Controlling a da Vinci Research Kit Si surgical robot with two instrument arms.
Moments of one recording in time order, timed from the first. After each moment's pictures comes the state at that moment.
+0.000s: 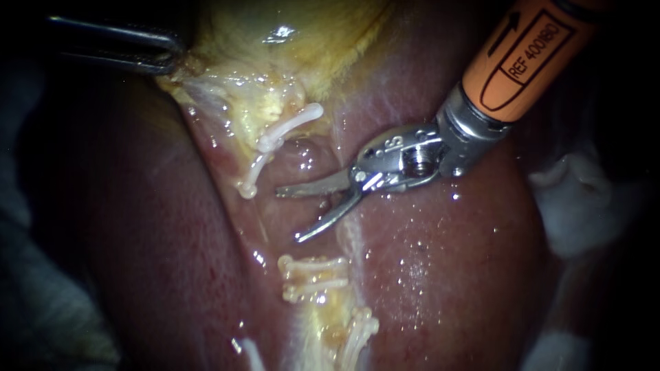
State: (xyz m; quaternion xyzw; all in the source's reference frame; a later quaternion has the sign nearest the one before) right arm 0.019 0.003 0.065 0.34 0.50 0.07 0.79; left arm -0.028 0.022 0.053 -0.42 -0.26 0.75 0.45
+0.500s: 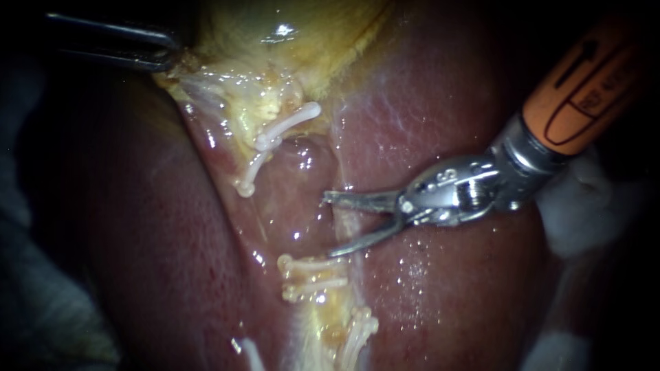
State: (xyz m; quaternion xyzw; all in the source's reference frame) right arm 0.013 0.000 0.060 0.17 0.45 0.12 0.87; left arm -0.027 0.023 0.054 -0.42 -0.27 0.75 0.45
